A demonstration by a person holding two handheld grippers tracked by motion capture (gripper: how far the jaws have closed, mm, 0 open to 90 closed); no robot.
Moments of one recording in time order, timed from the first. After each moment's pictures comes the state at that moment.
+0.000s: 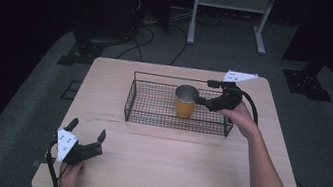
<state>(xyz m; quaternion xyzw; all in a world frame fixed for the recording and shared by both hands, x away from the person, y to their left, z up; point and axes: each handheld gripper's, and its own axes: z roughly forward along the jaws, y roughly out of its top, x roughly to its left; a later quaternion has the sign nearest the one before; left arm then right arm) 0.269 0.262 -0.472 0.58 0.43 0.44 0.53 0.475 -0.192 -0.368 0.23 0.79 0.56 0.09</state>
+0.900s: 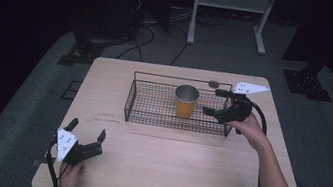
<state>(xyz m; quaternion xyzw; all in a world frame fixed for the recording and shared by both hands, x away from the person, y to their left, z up) 0.269 0.261 -0.472 0.58 0.43 0.44 0.53 0.444 -0.219 -0.378 0.23 0.78 0.57 0.10</state>
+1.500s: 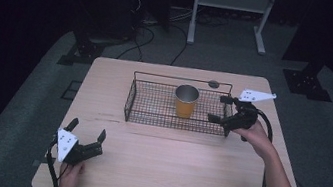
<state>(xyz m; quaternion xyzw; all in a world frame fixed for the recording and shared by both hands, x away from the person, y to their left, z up) 0.269 0.261 -0.472 0.58 0.43 0.44 0.53 0.428 -0.236 -0.387 0.23 0.79 0.57 0.09</state>
